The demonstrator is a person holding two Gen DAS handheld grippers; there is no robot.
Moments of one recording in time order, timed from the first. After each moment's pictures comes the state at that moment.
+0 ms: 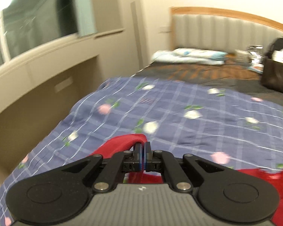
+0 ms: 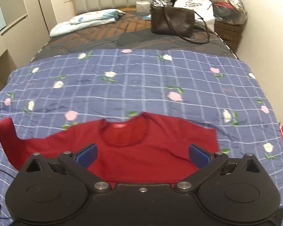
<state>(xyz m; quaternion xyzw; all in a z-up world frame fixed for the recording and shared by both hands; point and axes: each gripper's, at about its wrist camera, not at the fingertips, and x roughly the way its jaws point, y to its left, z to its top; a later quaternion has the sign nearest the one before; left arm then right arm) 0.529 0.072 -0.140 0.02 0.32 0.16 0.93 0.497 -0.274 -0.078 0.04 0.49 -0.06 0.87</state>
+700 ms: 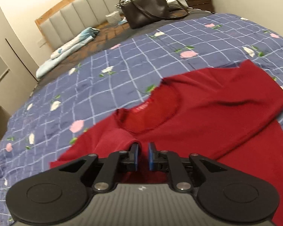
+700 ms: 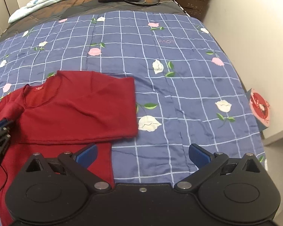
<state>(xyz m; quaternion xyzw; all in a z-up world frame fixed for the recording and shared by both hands) 0.484 -0.206 -0.252 0.25 0.40 -0.12 0.87 0.422 -0.439 -0.162 0.05 0.55 -0.14 0.82</state>
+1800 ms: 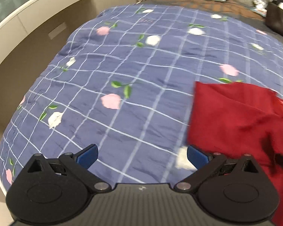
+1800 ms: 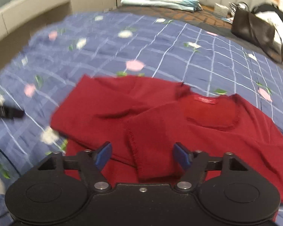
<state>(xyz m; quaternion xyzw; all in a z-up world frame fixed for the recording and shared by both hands) 0.482 0.097 -0.221 0.00 0.52 0.17 0.84 0.498 -0.129 -0.257 -0.08 0.48 0.13 0.87</state>
